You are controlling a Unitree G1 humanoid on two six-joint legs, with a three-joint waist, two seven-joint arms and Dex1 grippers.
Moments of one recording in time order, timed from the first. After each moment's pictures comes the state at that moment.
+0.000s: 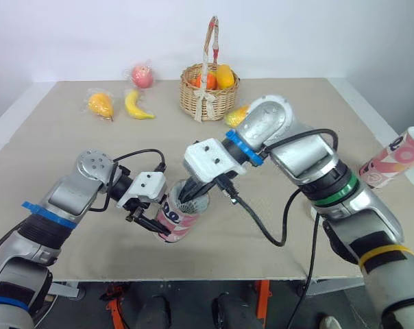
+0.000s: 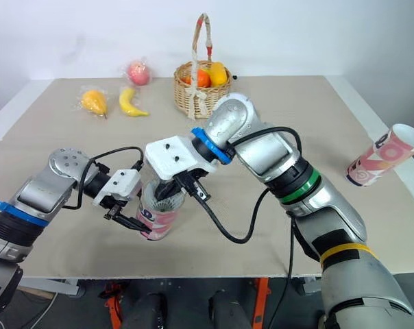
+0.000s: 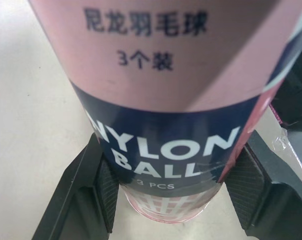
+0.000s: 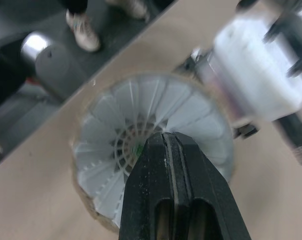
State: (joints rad) left arm -0.70 0.77 -0.36 0.06 -0.23 0.25 -1.60; right arm -1.19 -0.50 0.62 0.03 0.14 0.28 1.56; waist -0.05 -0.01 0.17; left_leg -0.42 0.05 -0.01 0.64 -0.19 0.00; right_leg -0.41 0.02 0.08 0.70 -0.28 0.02
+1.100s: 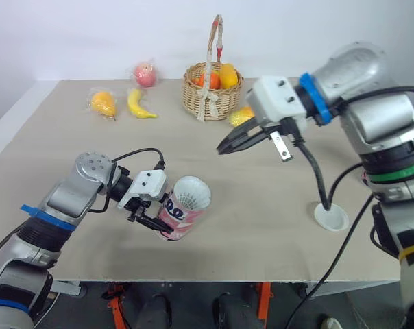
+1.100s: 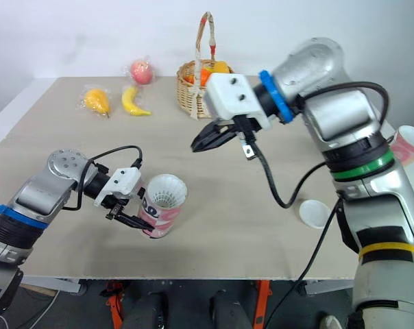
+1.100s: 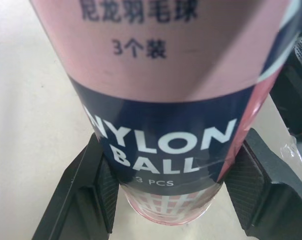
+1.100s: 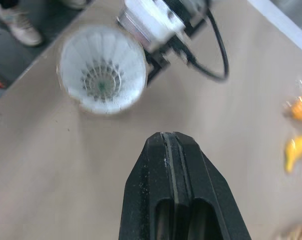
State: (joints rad) left arm -0.65 0.74 -0.31 0.02 -0.24 0.28 -1.53; right arm -1.17 -0.82 0.34 0.09 0.33 0.24 1.53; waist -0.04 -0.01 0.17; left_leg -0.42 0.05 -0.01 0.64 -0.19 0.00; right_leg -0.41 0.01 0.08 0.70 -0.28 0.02
